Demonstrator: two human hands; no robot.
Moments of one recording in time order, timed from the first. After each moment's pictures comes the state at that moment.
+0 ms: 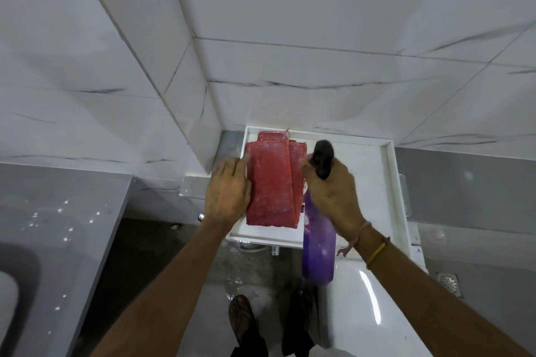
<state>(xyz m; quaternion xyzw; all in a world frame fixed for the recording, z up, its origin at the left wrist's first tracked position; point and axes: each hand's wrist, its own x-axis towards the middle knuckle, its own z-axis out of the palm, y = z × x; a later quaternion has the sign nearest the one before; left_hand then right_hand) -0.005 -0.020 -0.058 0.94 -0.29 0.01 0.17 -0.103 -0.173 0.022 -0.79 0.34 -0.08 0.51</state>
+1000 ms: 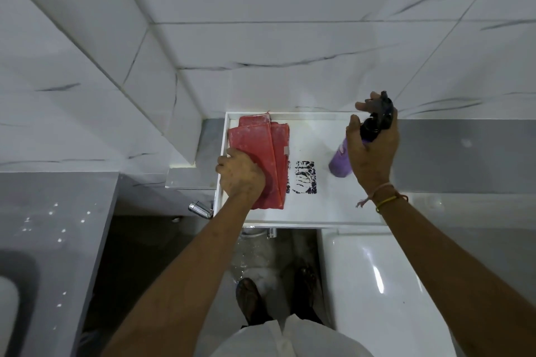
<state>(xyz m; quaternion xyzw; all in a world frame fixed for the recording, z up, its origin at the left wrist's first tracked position) -0.034 -0.093 -0.017 0.97 0.00 -0.20 0.16 -0.125 -0.265 -0.007 -0.75 0.28 -0.42 0.44</state>
